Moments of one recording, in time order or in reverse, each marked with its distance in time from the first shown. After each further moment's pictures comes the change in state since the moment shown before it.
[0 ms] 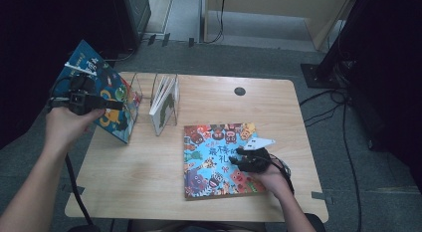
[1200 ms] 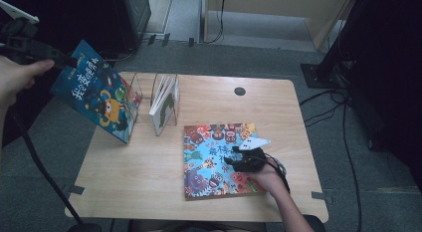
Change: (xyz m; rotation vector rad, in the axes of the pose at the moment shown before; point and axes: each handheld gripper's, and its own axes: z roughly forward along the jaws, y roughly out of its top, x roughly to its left) left arm 0.047 0.083 -0.110 -0.011 0.147 -0.141; right arm 0.006 0.006 0.010 -0.034 0.011 -0.026
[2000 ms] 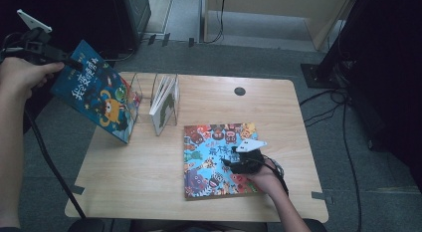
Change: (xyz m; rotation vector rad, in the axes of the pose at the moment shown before) left arm 0.055 0.023 0.047 0.080 -0.010 -0.114; right arm 0.007 0.000 0.005 0.020 -0.032 -0.033
